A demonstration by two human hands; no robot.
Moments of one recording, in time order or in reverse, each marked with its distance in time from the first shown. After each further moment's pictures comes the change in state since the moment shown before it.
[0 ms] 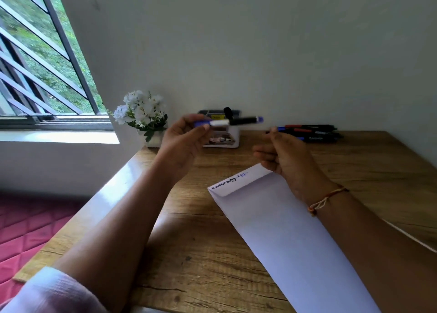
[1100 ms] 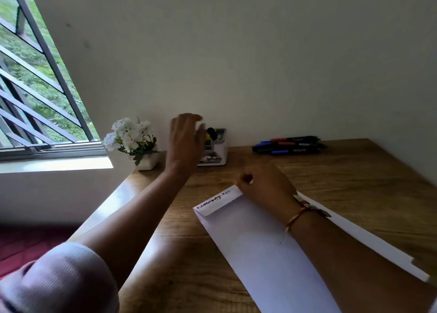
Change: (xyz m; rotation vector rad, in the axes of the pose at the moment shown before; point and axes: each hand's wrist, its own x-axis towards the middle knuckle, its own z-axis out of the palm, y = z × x) left_hand 0.051 -0.012 0.037 1.533 0.150 0.863; right_hand 0.000 0.006 -0.002 -1.209 -0.035 -0.199
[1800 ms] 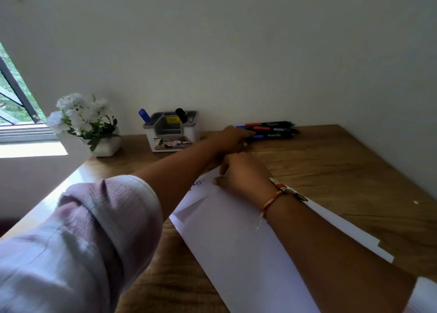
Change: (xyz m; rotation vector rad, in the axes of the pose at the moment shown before) left_hand 0.010 0.069 0.154 -0.093 -1.122 0.095; right_hand 0.005 0.015 0.000 -0.179 -0.109 -0.040
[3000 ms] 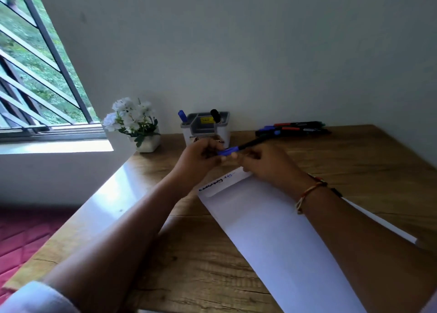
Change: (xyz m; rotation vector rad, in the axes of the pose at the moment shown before) left_hand -0.199 -0.022 -0.009 -0.883 0.542 -0.210; right_hand -0.009 -0.012 -0.007 0.643 0.058 0.002
